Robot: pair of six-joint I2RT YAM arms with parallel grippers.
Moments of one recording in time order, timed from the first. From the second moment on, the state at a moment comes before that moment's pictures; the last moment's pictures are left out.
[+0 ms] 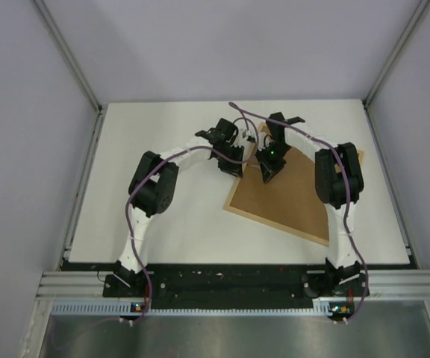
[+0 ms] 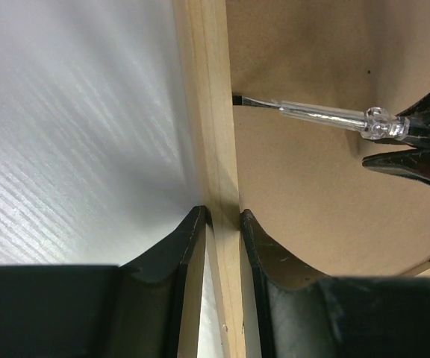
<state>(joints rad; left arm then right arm) -0.58 2.25 1.76 -0.55 0.35 -0.27 0.34 2.17 1.67 -0.93 -0.39 -0.32</state>
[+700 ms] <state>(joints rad) -0.54 2.22 1.70 -0.51 0.38 -0.40 0.43 2.28 1.95 -1.17 -0.23 -0.27</state>
